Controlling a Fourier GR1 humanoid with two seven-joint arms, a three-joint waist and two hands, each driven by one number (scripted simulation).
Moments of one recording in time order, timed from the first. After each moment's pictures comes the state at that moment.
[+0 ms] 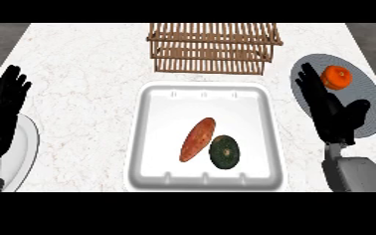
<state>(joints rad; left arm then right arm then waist) -0.05 0.60 0.00 -1.49 0.36 0.21 -0.03 -0.17 -0.27 0.00 -1.44 -0.14 -0.05 0.07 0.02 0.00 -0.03</state>
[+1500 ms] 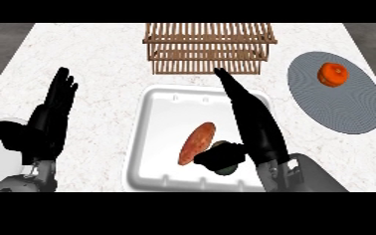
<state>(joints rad) -0.07 0.39 -0.16 -1.65 0.22 0.37 0.10 -0.48 -0.30 0.62 -1.82 0.36 -0.22 0.93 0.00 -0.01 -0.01</state>
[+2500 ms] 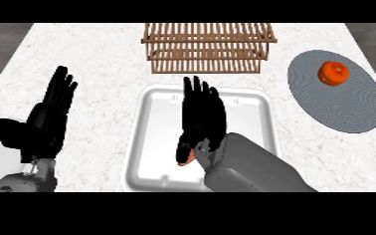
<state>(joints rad) -0.08 0.38 -0.14 -1.64 0.22 0.36 0.10 -0.72 -0.08 0.75 -1.46 0.53 0.07 1.24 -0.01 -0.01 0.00</state>
